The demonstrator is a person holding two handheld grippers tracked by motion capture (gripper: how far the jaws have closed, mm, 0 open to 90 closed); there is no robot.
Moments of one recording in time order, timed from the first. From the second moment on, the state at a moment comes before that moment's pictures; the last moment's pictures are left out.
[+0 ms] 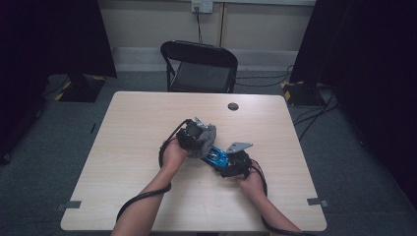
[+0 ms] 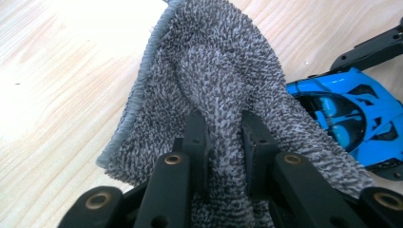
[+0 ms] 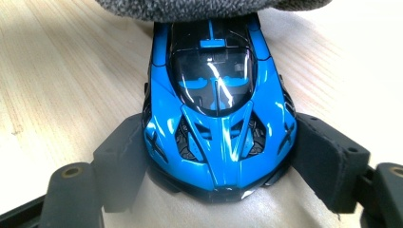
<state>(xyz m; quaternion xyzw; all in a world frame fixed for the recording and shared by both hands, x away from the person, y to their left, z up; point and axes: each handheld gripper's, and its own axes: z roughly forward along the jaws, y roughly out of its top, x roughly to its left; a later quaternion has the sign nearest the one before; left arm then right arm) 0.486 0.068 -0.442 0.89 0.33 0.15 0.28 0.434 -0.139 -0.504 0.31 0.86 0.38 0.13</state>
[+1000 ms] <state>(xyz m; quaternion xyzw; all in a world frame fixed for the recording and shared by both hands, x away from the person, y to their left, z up) 0.496 0.088 -0.442 0.87 0.36 0.17 0.27 0.434 -0.139 -0.504 0.31 0.86 0.38 0.13</state>
